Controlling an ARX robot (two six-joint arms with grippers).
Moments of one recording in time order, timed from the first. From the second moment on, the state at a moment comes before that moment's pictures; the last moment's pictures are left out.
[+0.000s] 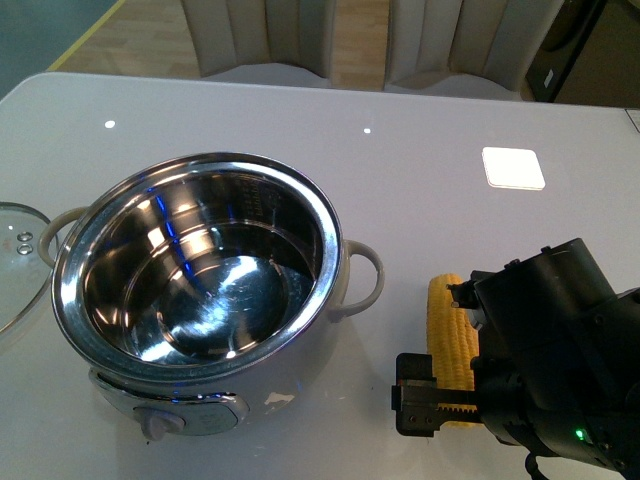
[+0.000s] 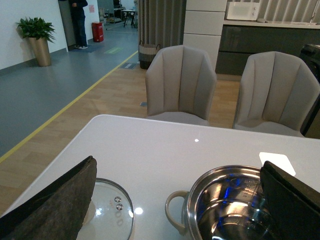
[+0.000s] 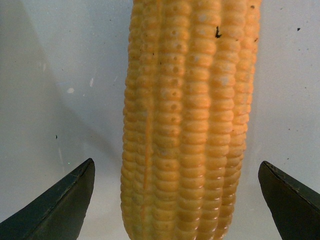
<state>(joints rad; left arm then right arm) 0.00 0.01 0.01 0.00 0.00 0.00 0.48 2.22 0.62 0.48 0.10 0.46</state>
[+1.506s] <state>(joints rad) 0.00 0.01 0.01 0.00 0.00 0.00 0.70 1.42 0.58 0.13 0.00 0.51</state>
